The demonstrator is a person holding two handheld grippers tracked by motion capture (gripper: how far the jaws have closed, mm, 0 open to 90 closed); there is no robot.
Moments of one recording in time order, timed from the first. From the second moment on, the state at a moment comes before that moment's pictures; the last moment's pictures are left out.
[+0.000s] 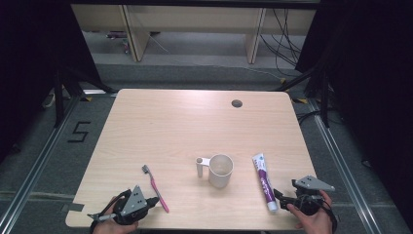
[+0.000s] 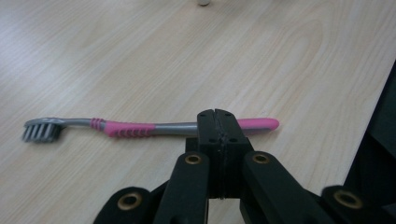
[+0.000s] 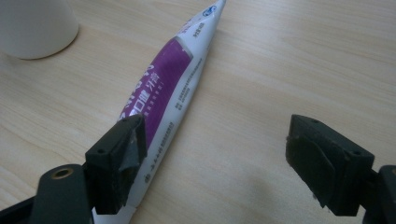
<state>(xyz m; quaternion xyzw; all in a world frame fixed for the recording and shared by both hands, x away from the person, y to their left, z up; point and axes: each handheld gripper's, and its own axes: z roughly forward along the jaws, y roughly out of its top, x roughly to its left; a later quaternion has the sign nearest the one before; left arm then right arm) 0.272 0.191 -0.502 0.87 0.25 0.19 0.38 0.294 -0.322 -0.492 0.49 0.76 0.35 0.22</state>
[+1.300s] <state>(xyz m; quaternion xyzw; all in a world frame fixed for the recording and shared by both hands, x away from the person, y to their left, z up) 0.312 0.178 -0.507 0.82 0.40 0.15 0.38 0.294 -0.322 -0.492 0.49 0.77 0.36 0.22</state>
